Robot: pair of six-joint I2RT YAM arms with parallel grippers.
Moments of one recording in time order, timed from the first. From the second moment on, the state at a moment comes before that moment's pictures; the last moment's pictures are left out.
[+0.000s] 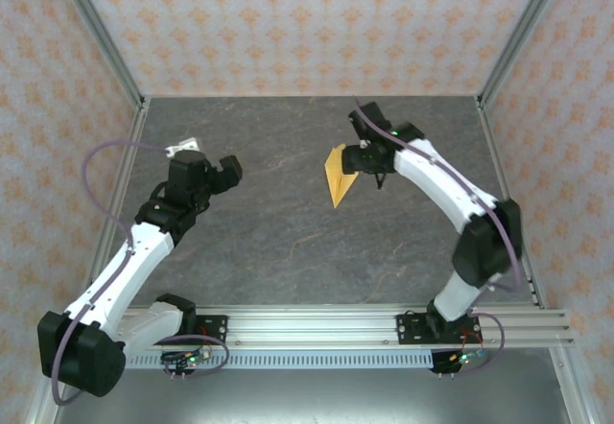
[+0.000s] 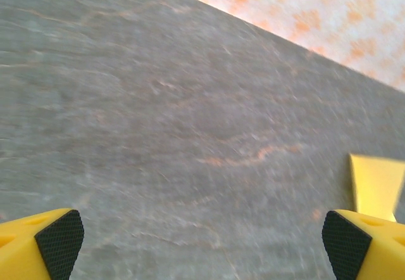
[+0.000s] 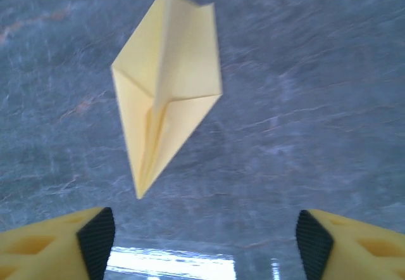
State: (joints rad) left arm -0.20 1.02 0.82 -0.39 -0.21 -0.56; right arm 0.48 1.61 1.45 -0.92 0.18 0.37
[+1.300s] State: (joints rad) left arm -0.08 1.51 0.39 0.65 -0.41 -0.09; right arm 0.05 1.53 0.40 0.66 0.32 0.20
